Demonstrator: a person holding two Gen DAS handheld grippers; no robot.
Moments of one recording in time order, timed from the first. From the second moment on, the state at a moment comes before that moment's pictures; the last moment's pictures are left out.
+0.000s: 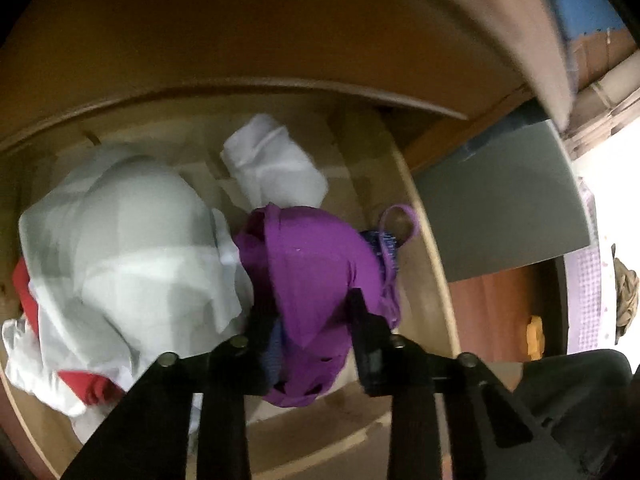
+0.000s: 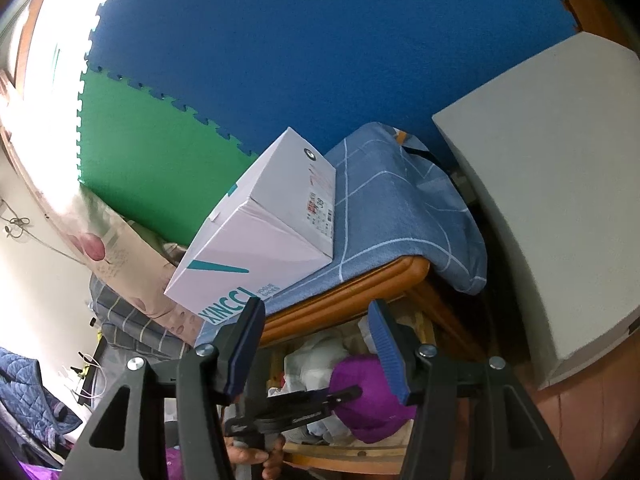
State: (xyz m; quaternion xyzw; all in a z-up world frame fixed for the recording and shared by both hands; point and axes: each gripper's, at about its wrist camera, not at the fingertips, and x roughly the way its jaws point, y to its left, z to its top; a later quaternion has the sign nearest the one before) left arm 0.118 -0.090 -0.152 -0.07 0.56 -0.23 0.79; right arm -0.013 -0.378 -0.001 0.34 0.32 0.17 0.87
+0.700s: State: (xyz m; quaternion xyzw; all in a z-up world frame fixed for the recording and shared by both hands) left arm 0.015 -0.065 -0.006 -0.08 0.41 -0.25 0.87; right arm -0.009 -0.385 -0.013 0.35 0.33 0.13 0.87
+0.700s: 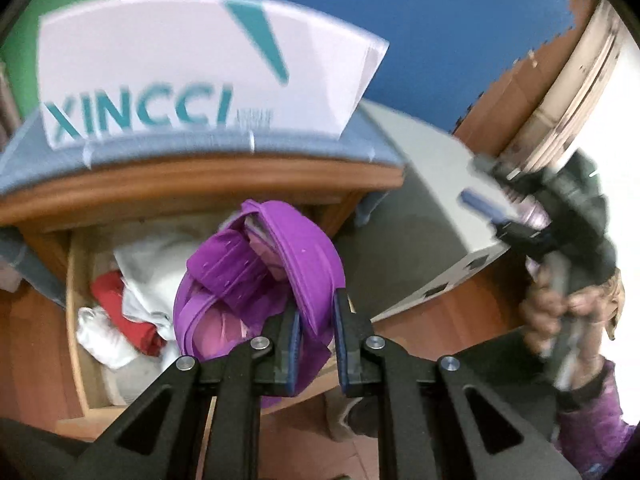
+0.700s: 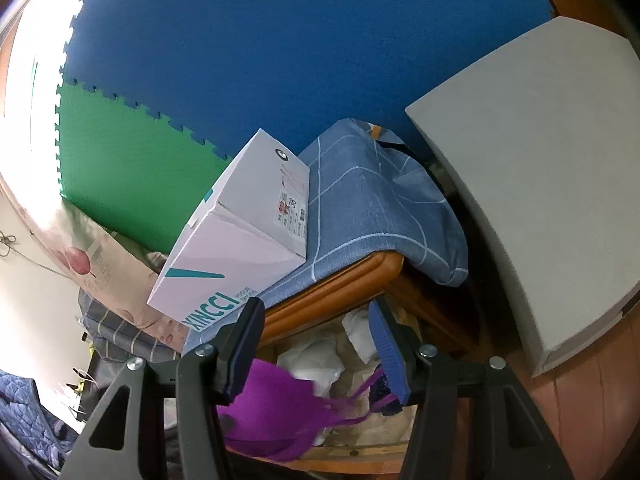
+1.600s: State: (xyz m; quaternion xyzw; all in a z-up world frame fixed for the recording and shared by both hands) left arm 0.083 -0.029 0.260 -0.08 0.24 -0.24 0.94; right arm -0.007 -0.381 -0.015 0.35 0.34 0.13 0.87
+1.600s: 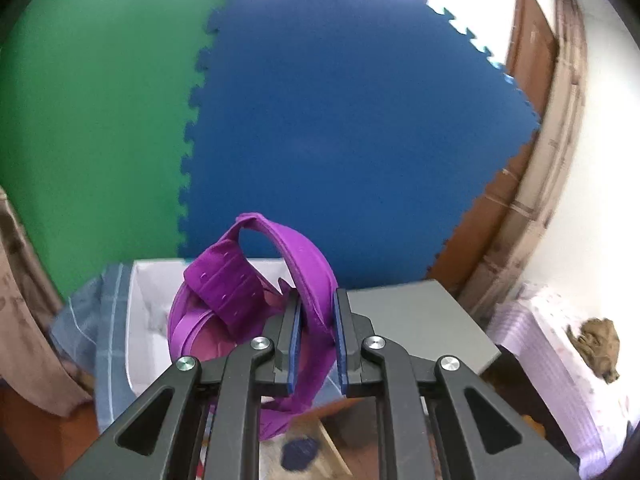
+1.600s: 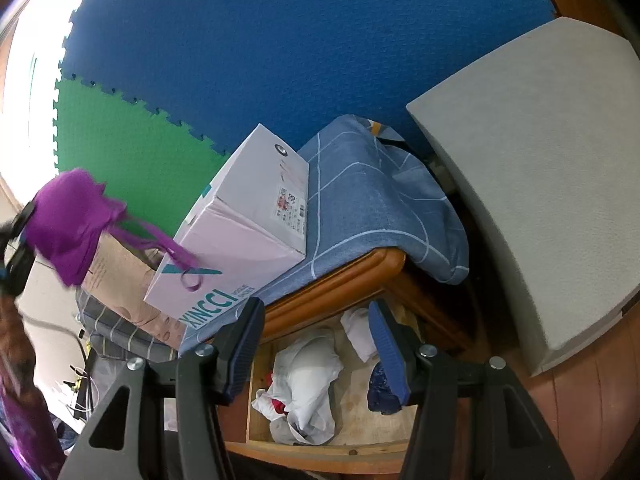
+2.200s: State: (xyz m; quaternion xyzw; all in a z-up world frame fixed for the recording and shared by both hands) left arm 0.234 -0.015 0.143 -0.06 0.34 -0.13 0.93; right arm -0.003 -0.373 -0.016 0.33 0.35 0.15 0.87
